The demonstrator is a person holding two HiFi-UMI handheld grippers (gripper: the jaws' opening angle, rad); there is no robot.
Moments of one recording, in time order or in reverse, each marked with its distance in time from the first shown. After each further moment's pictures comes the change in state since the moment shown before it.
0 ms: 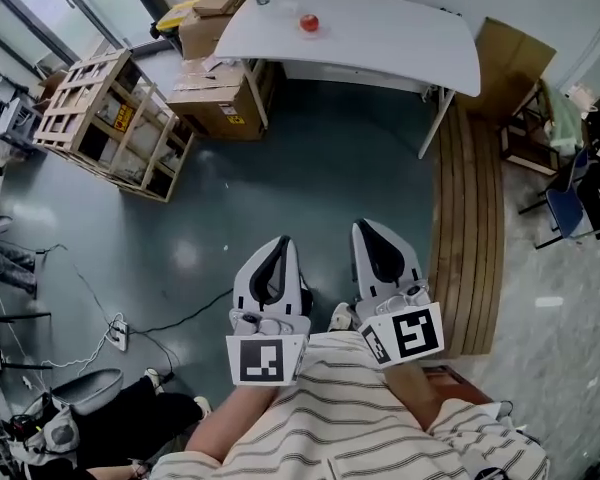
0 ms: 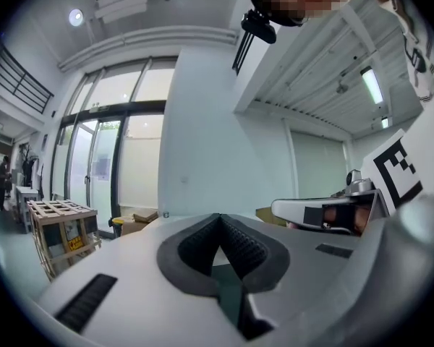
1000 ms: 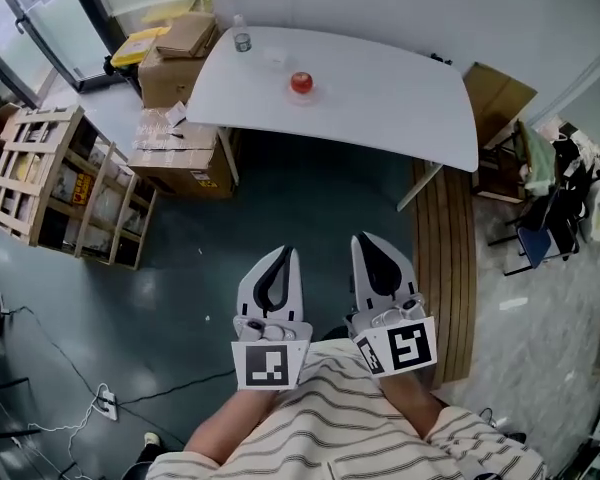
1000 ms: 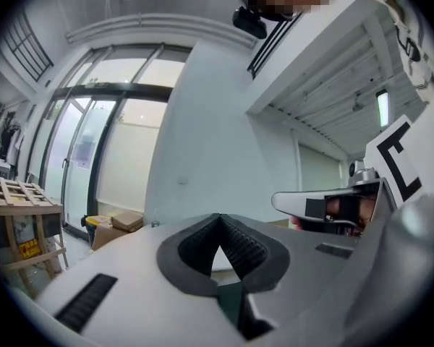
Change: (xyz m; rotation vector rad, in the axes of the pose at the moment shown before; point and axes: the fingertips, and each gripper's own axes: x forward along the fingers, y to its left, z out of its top) left arm 0.274 0.188 0.013 -0.099 -0.053 -0.113; right arm 0.312 -0.064 0.023 -0.148 0.038 -0.133
